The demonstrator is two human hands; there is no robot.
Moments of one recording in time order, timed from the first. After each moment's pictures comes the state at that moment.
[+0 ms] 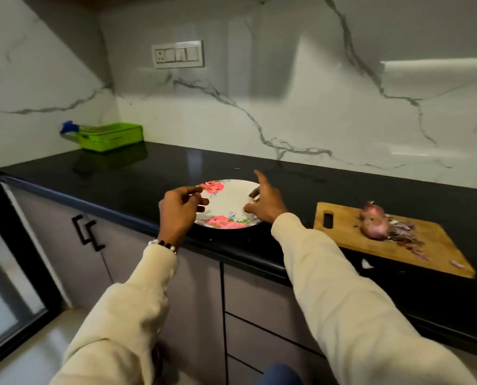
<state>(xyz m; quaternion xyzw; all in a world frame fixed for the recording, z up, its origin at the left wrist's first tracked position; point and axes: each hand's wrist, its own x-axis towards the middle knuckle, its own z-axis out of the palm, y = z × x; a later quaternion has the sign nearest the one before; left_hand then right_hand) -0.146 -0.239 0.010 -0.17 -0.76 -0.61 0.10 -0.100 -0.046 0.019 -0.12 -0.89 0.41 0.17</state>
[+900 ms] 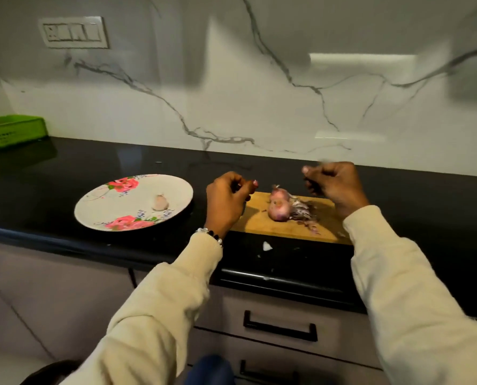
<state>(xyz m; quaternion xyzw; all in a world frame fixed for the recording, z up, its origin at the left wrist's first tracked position) -0.032 -0.016 0.016 -0.36 -0.70 -0.61 0.05 0.108 0.147 0.057 -0.23 -0.74 0.51 0.38</state>
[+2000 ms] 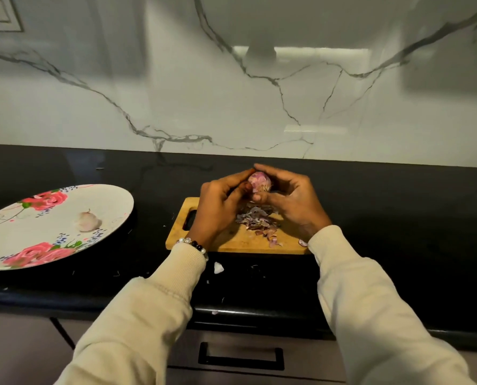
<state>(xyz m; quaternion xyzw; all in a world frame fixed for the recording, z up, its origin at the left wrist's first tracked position) -0.014 0.060 0.009 -0.51 -0.61 -0.61 0.01 0.105 0.184 0.015 -0.06 -0.72 0.59 0.36</state>
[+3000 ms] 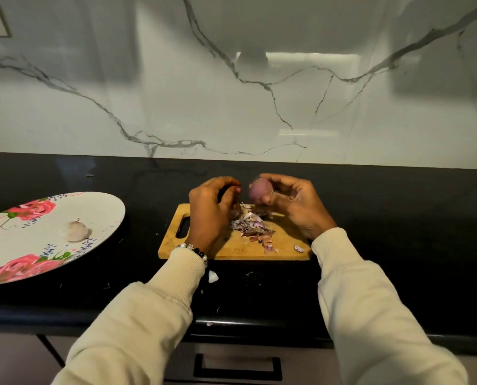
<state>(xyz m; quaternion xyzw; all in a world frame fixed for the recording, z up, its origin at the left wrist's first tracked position) -0.011 0.069 0.008 -0.43 -0.64 -0.63 0.08 0.111 0.205 0.012 -0.10 -0.71 0.61 0.34</state>
